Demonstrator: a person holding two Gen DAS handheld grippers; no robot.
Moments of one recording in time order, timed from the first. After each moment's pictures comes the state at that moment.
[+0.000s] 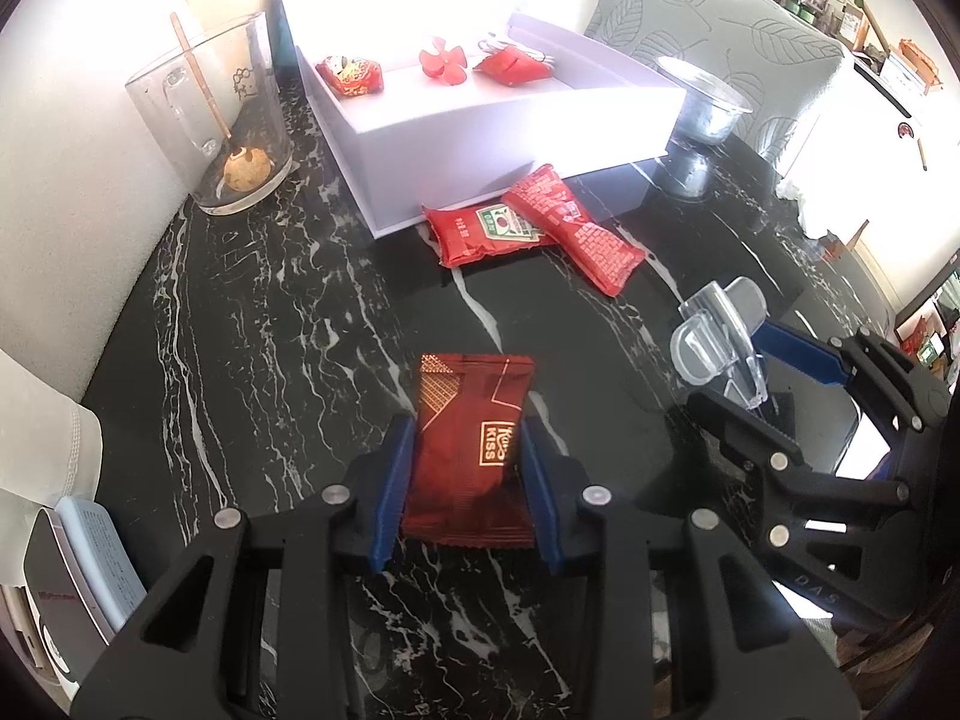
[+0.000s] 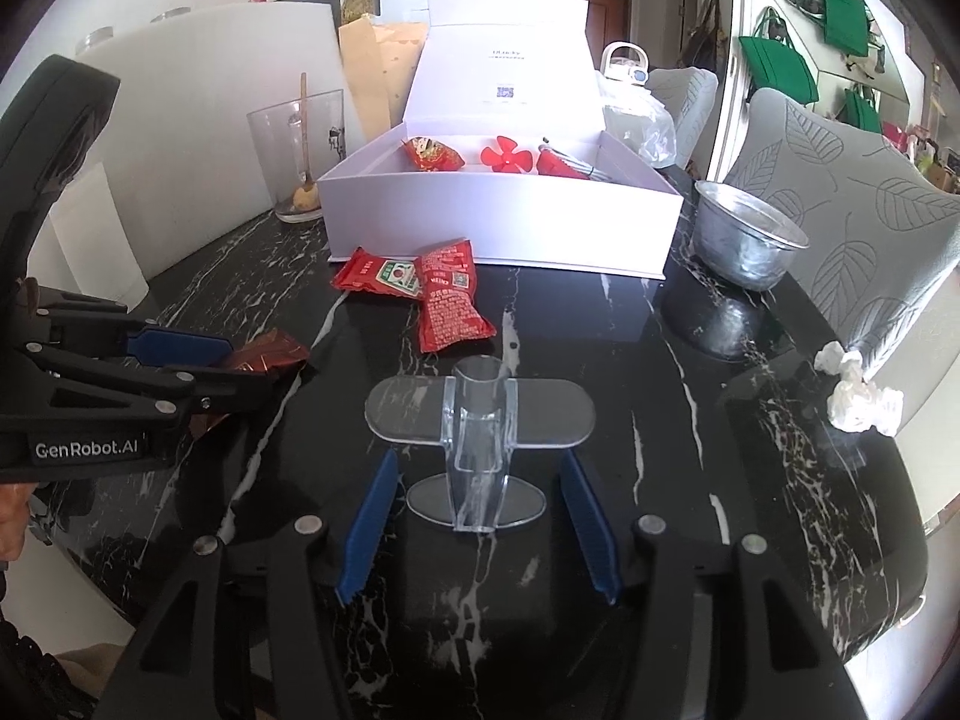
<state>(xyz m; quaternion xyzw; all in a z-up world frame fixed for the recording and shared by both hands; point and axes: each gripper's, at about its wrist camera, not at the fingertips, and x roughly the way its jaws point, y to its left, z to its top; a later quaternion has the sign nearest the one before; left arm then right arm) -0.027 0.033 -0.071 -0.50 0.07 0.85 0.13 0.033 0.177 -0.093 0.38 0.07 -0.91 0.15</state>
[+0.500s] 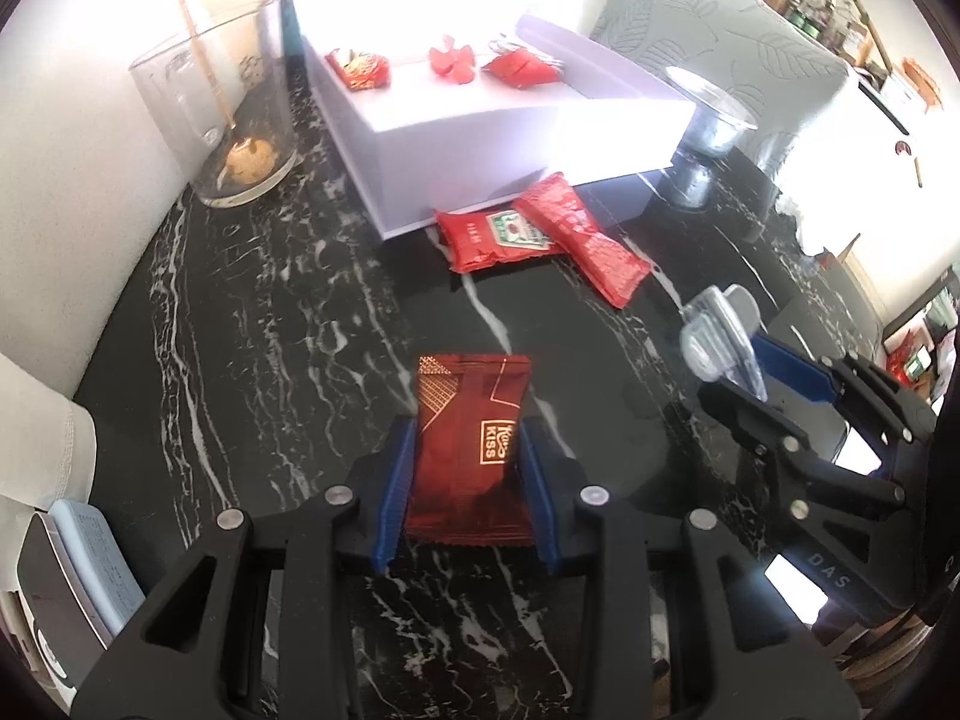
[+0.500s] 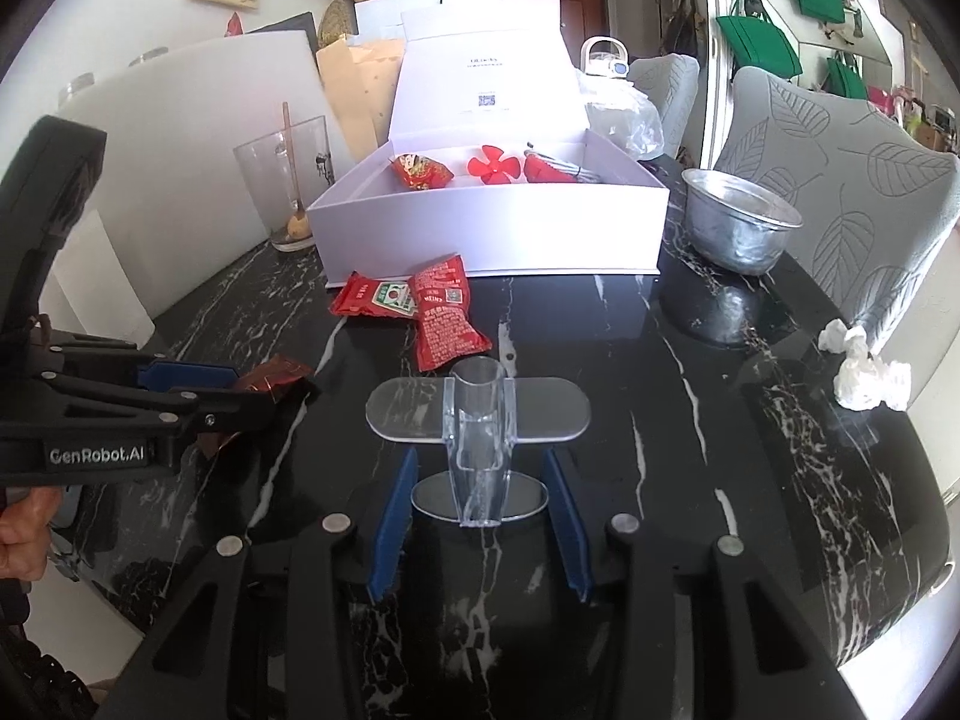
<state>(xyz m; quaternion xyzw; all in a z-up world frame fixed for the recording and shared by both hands) -0.036 0.022 -0.069 -0.51 0.04 0.85 0.14 0.030 0.186 -0.086 0.38 0.02 -0.91 0.15</state>
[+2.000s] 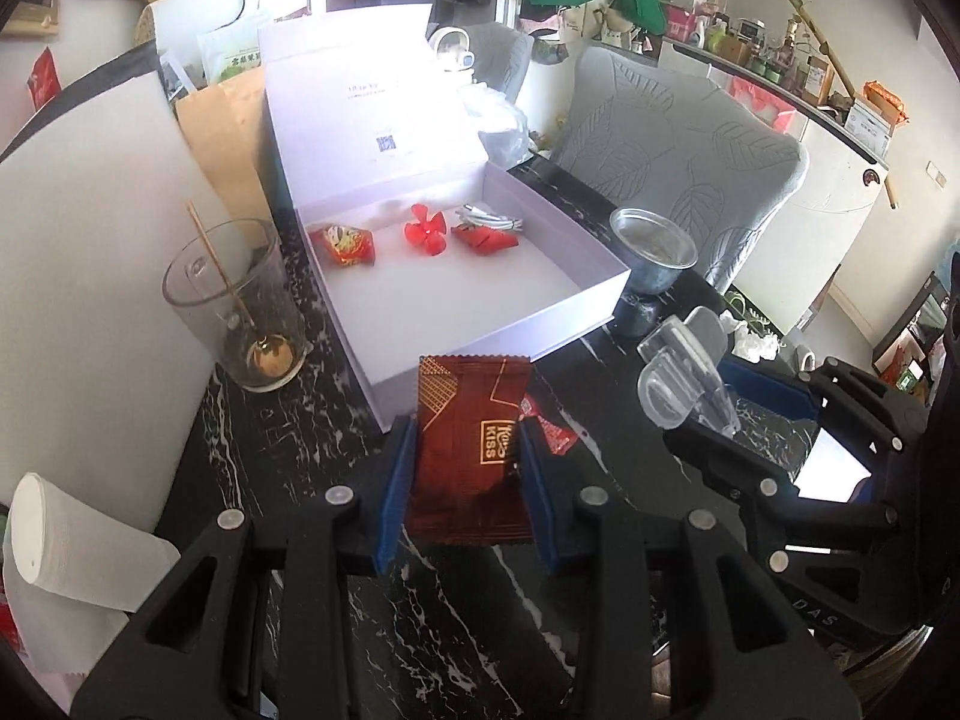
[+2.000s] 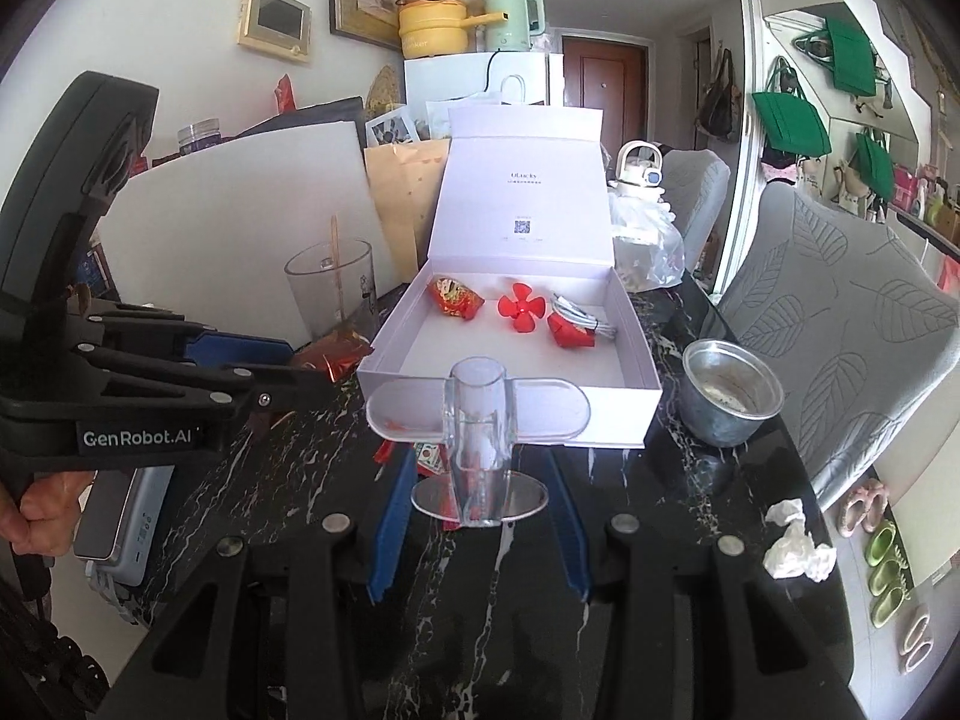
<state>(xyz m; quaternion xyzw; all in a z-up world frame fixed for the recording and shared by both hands) -0.053 0.044 0.038 -0.42 0.05 0.89 0.17 0.014 0.184 0.014 0.31 0.06 -0.93 0.19</state>
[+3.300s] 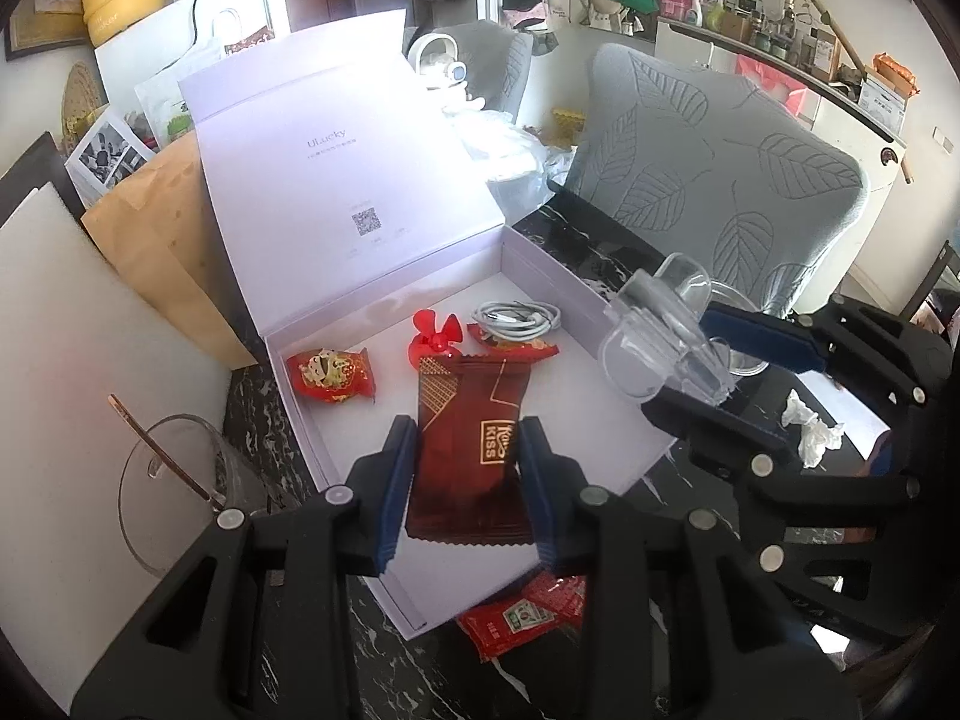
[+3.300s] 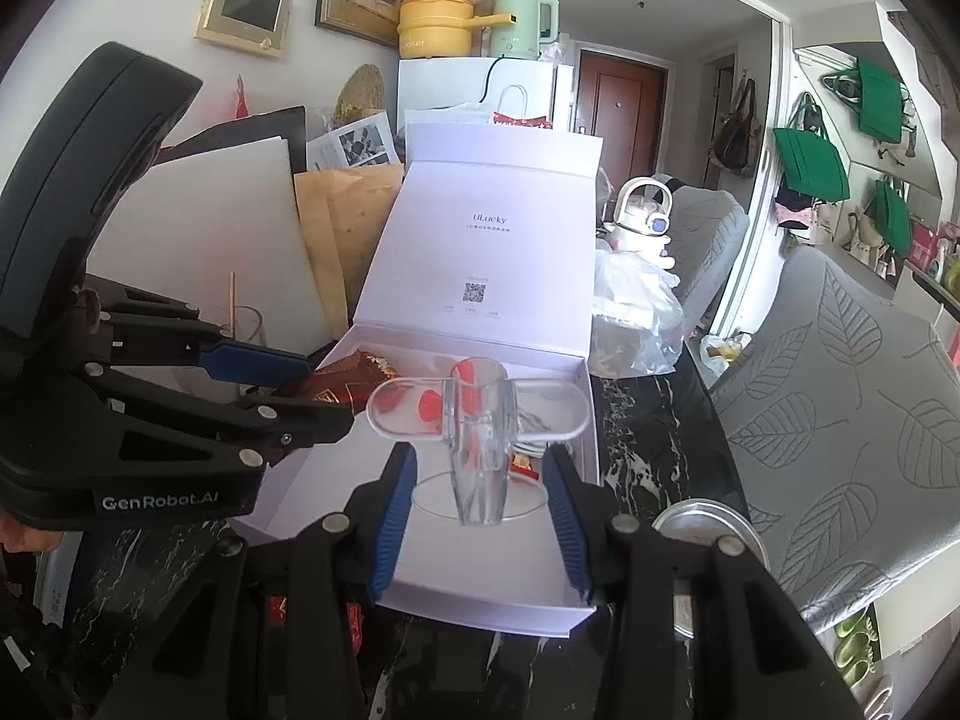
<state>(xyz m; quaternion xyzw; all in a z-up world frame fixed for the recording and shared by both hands) -0.187 0.077 0.043 -0.42 0.10 0.88 0.17 -0.132 0.184 0.025 0.30 0.10 -0.93 0.20</state>
